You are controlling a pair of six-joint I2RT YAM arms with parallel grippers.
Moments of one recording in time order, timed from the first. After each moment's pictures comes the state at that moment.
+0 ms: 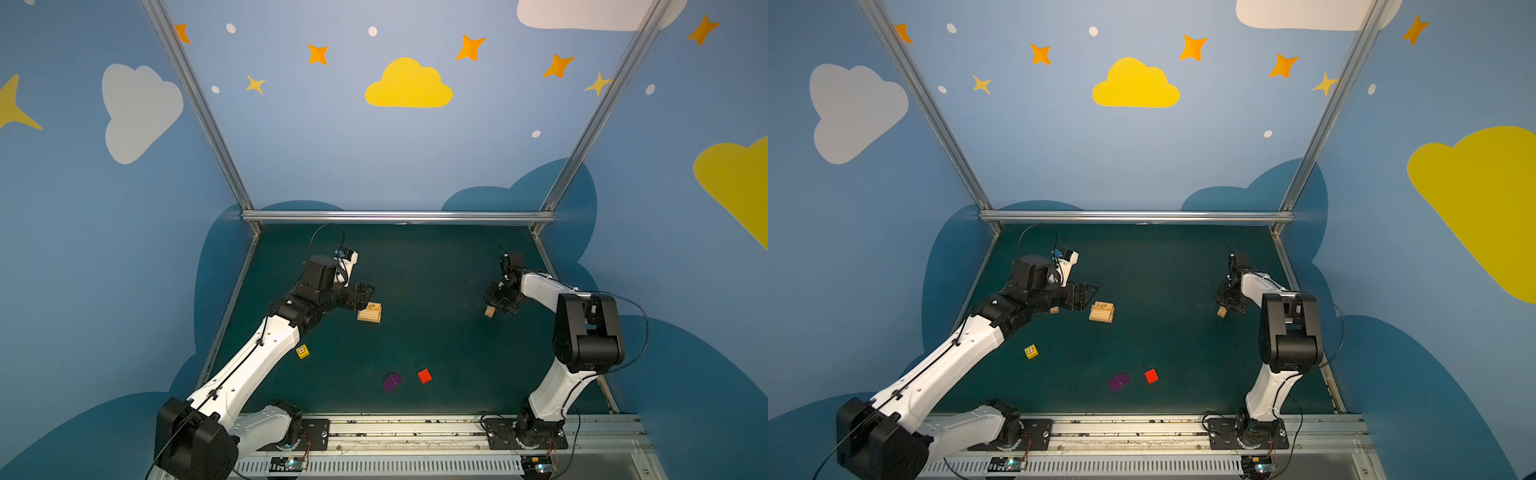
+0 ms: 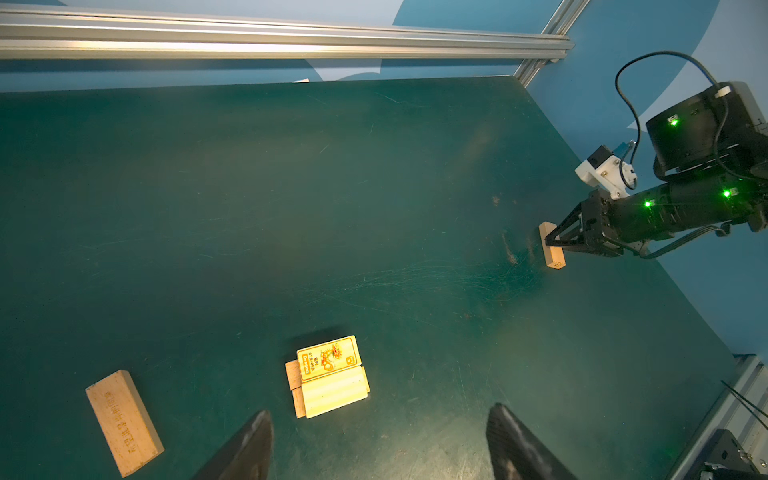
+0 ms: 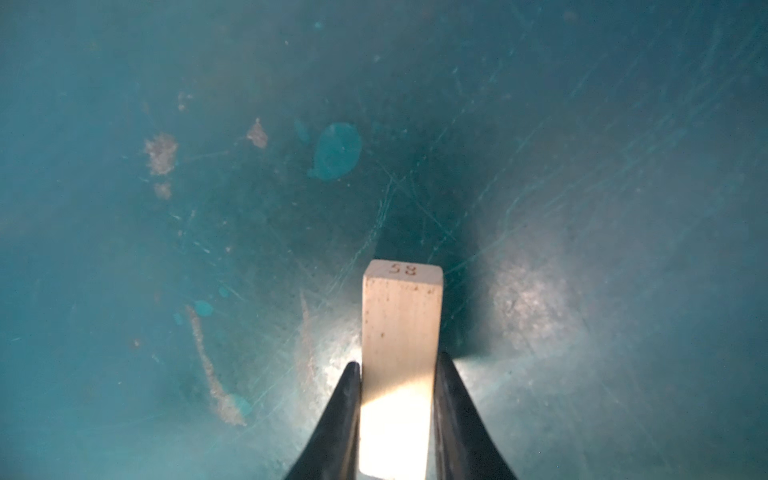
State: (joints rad) left arm -0.40 1.16 0.97 -0.43 0.21 -0.21; right arm 0.06 1.80 1.11 -0.60 -0.02 0.49
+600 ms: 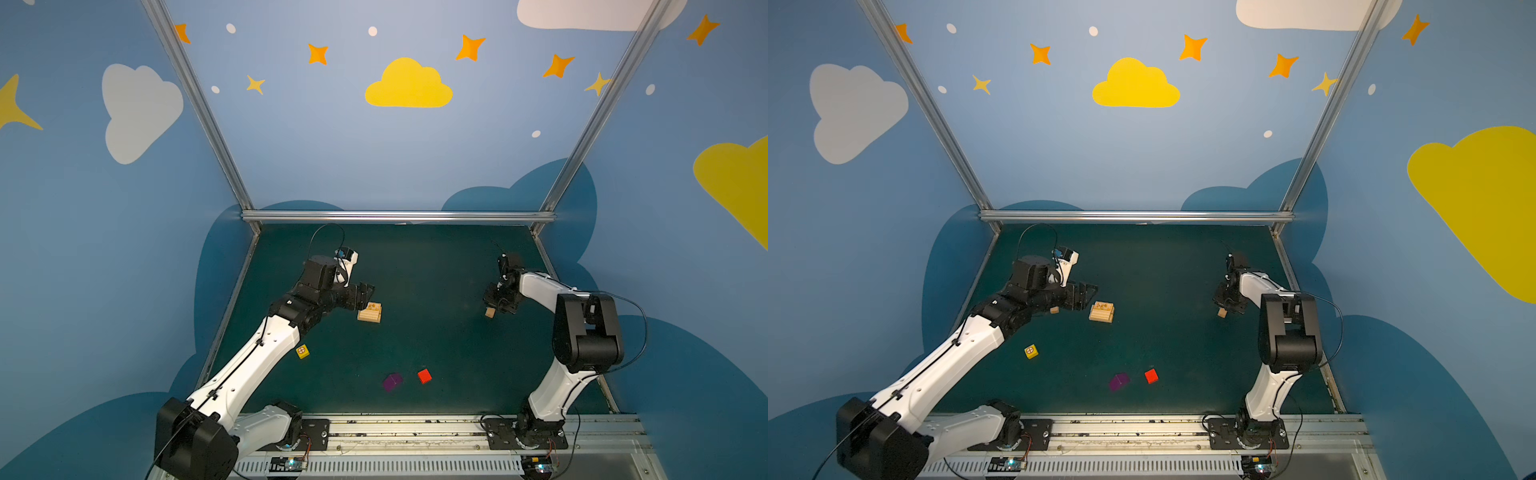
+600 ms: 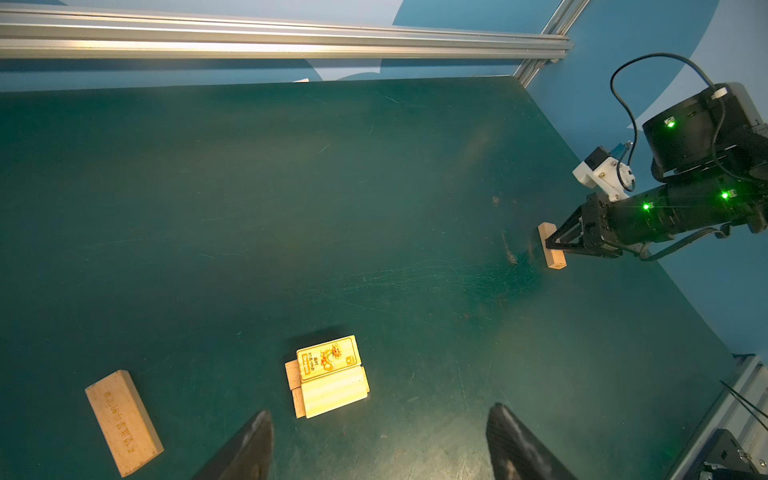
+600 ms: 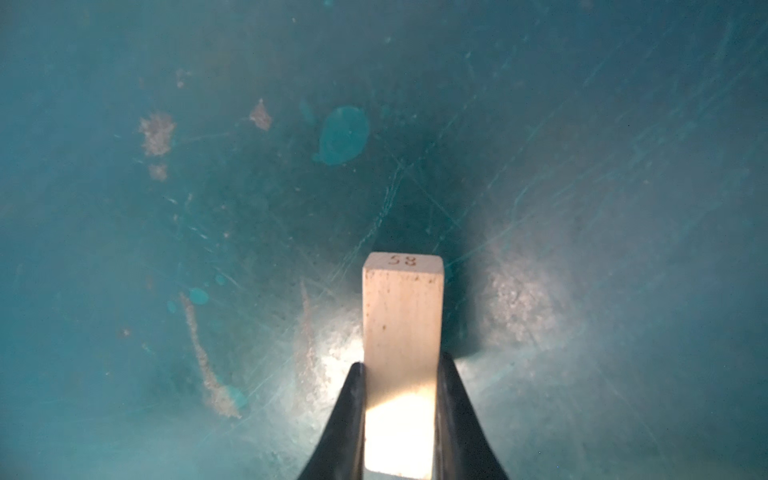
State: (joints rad) left arm -0.40 1.16 0.97 -0.43 0.21 -0.21; right arm 0.08 1.80 1.12 -0.62 -0.01 0.48
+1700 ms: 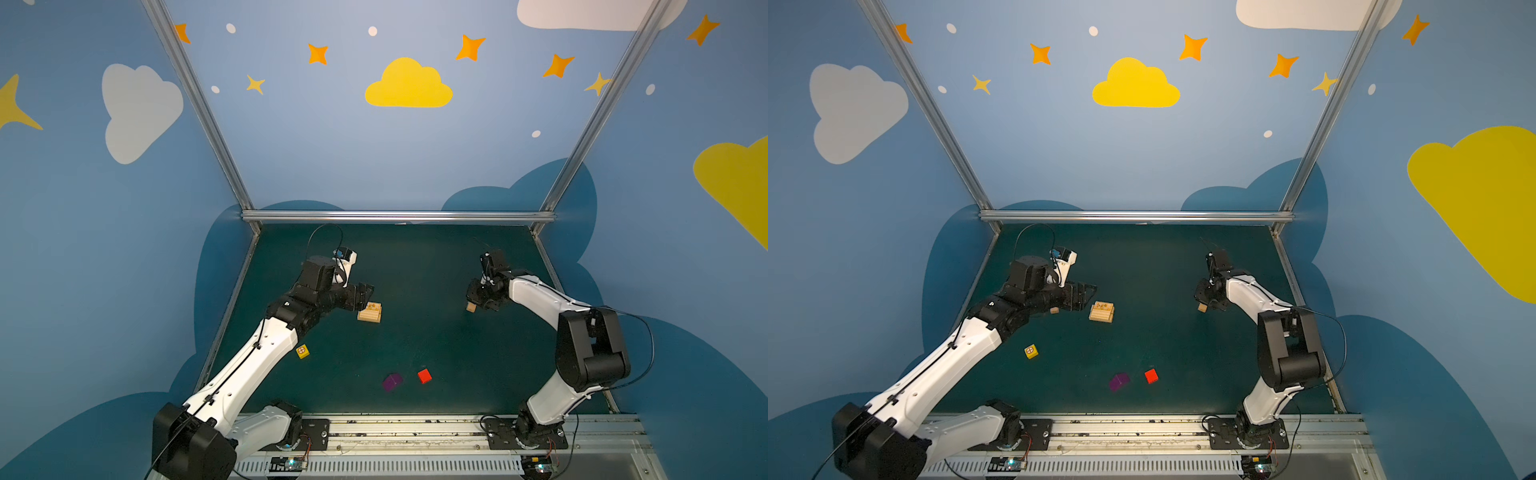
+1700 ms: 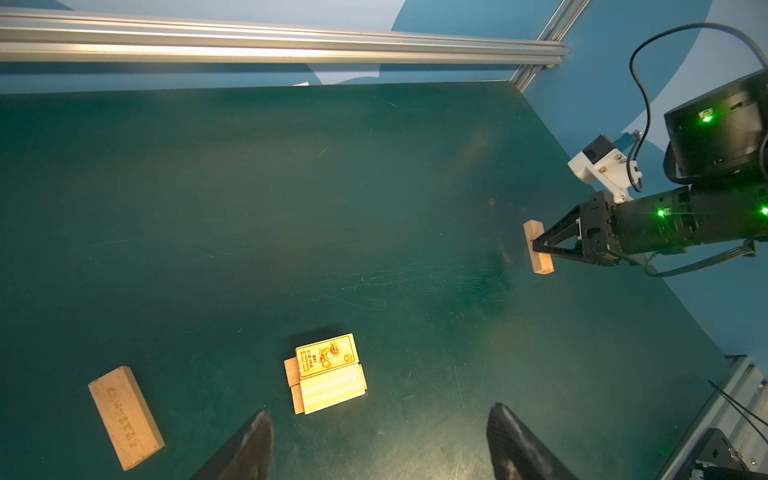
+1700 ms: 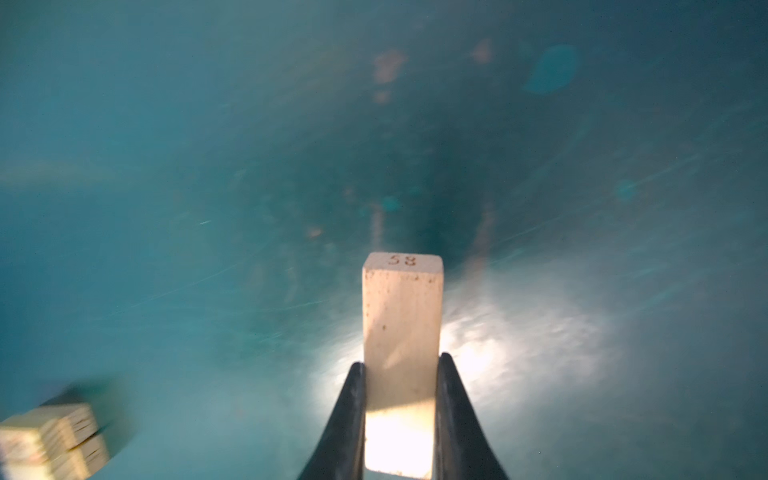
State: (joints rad) left arm -0.40 1.14 0.97 -0.45 0.21 -0.21; right arm 0.27 1.67 1.09 -0.59 -0.05 0.61
